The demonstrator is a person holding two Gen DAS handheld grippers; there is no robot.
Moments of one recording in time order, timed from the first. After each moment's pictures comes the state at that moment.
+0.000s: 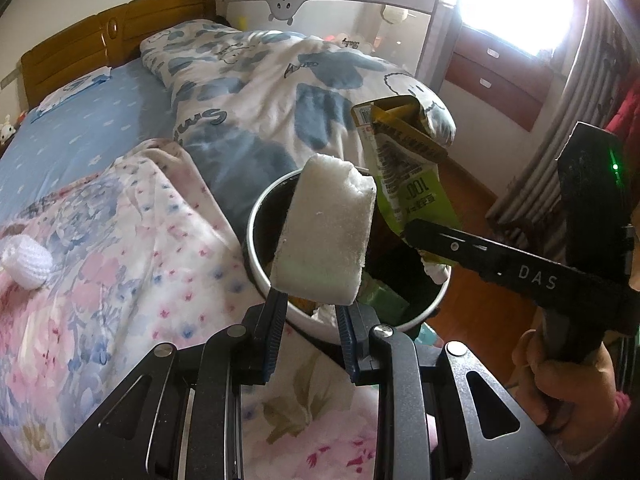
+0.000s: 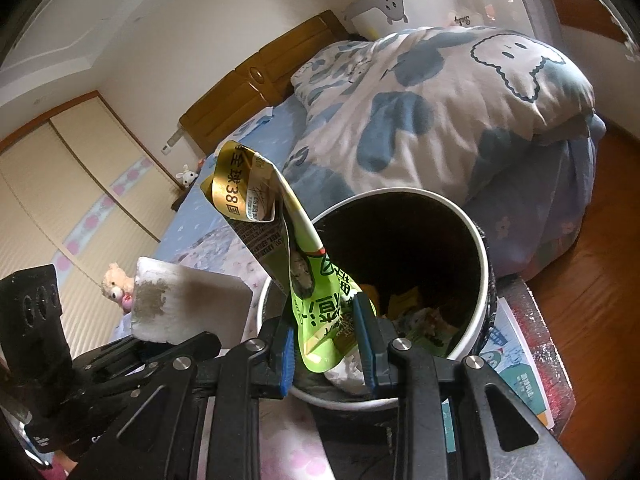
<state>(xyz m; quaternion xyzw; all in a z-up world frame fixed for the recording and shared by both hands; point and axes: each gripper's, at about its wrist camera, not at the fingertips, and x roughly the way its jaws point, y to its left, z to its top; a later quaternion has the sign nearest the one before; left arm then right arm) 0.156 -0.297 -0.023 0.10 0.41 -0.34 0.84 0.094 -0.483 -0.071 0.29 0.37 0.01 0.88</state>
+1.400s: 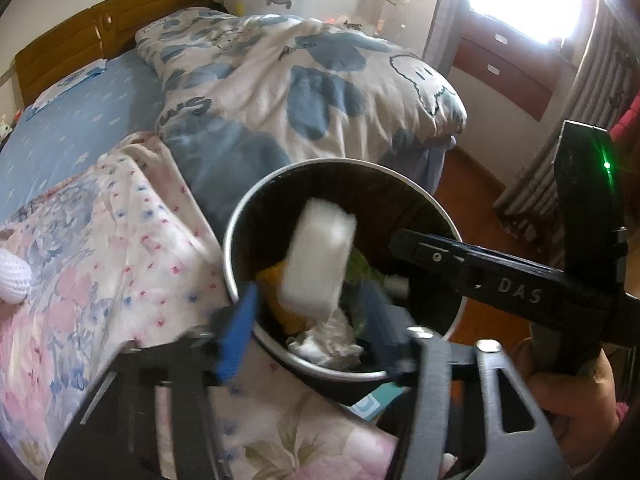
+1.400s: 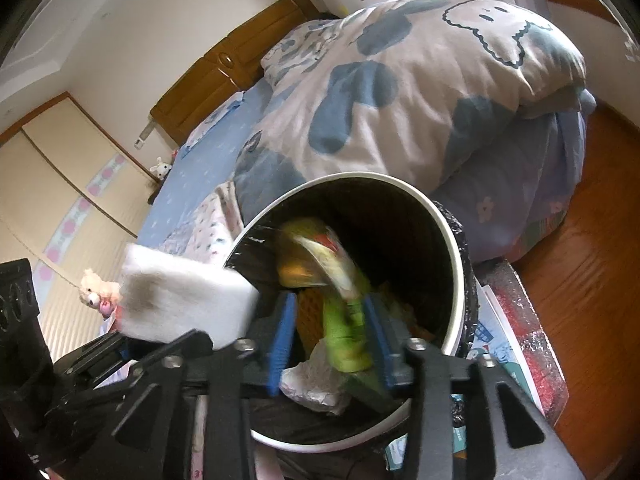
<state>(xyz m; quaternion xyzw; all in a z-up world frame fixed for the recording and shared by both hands) 0.179 -0.330 -0.042 0.12 0.42 -0.33 0.84 0.119 -0.508 -0.103 0.30 0.42 -0.02 0.86</state>
